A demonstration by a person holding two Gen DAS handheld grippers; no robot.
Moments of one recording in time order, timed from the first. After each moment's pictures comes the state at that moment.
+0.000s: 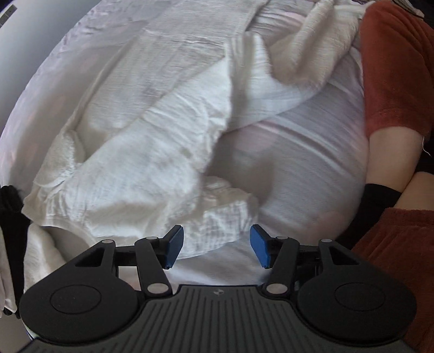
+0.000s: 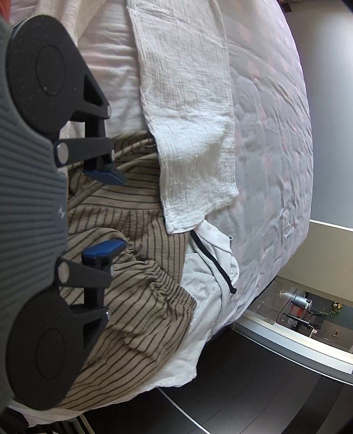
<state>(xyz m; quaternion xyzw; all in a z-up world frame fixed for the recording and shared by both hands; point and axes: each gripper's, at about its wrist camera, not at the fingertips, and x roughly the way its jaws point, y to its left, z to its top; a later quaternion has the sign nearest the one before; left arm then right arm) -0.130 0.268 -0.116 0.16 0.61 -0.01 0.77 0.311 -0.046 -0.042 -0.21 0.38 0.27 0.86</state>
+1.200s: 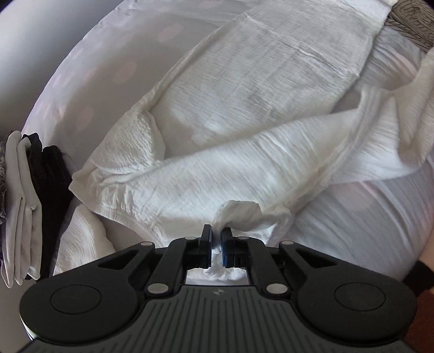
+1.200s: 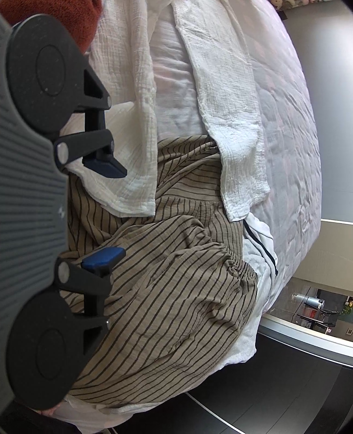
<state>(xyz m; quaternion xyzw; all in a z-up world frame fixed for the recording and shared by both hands) -0.040 0.367 -0.090 0.10 0.64 0.14 0.75 0.261 -0.140 -0.067 -0.19 0.41 0.27 0.85</state>
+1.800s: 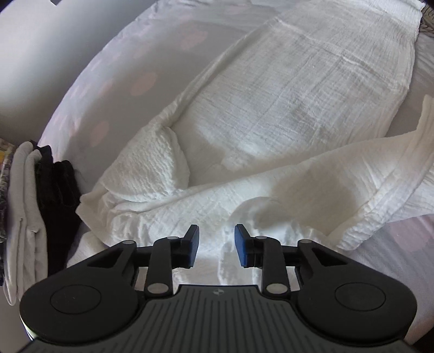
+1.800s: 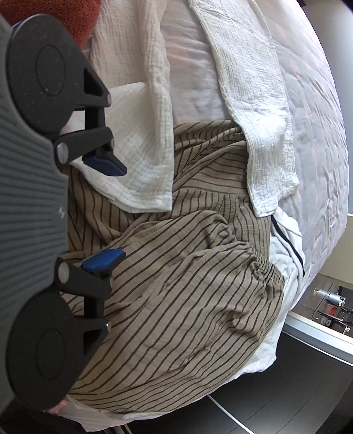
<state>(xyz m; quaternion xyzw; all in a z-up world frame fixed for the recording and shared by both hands) -0.032 0.391 -0.117 0.13 0.59 0.18 0.77 0.281 -0.114 -0.092 -0.22 0.45 0.25 0.83</state>
